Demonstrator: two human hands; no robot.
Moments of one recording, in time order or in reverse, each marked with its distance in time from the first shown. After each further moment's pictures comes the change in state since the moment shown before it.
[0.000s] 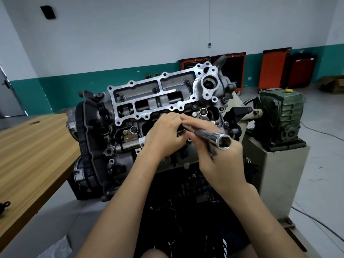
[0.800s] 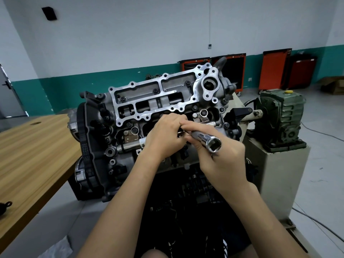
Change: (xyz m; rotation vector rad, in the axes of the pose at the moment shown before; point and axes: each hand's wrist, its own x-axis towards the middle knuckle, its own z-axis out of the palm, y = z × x) left_hand 0.000 0.000 -0.001 0.011 -0.023 -0.024; right_hand -0.001 0.002 0.000 -0.040 0.014 -0.025
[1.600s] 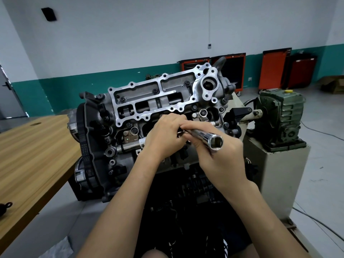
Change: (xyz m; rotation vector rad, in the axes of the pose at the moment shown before) left_hand 0.001 0.002 -0.001 -0.013 0.009 0.032; right_hand 0.004 -0.001 -0.001 0.019 -0.028 0.030
